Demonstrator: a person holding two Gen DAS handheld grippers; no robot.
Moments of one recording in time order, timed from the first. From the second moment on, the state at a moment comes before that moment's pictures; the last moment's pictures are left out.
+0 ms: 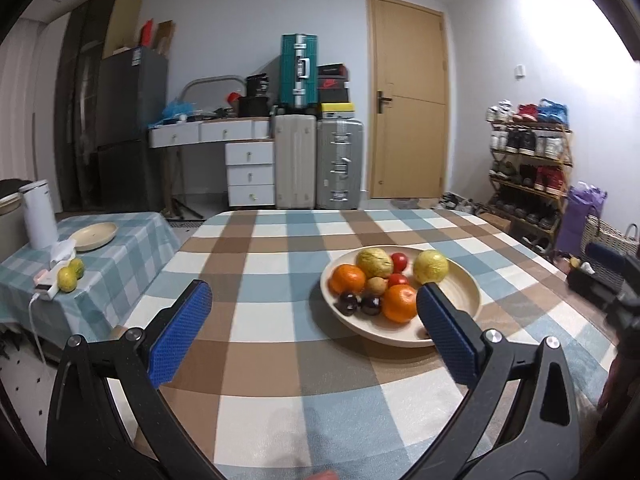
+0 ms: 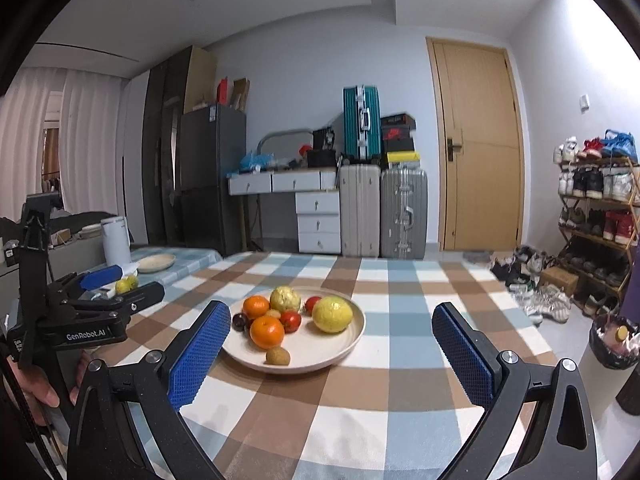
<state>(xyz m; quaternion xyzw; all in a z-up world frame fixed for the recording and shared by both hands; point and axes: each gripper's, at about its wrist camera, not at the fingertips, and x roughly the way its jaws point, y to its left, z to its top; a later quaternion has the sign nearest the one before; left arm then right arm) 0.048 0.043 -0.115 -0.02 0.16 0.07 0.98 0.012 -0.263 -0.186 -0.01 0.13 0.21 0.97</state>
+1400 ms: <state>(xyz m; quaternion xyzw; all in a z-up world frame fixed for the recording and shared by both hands) 0.048 0.039 -0.115 -0.01 0.16 0.07 0.98 0.017 -0.257 -0.189 -0.03 0.14 0.21 0.97</state>
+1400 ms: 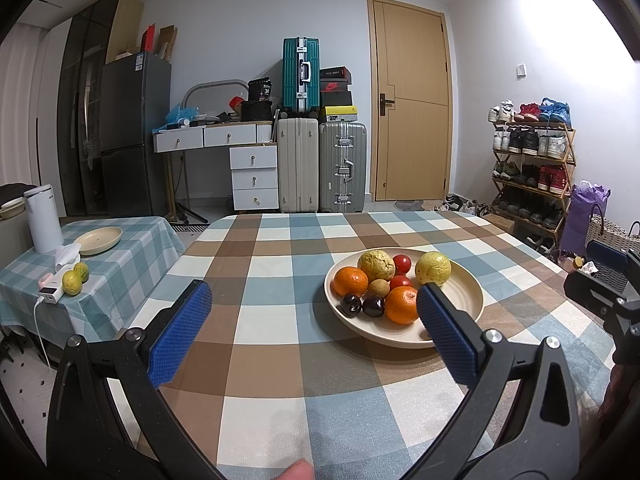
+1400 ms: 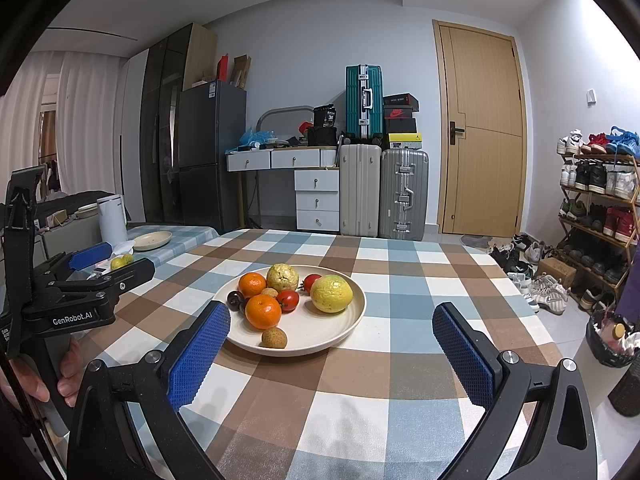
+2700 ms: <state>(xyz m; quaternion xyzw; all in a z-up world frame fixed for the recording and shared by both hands) 0.051 0.038 -0.117 -0.01 0.16 0.07 0.99 0.016 -0.257 -0.189 -0.03 0.14 0.21 0.97</state>
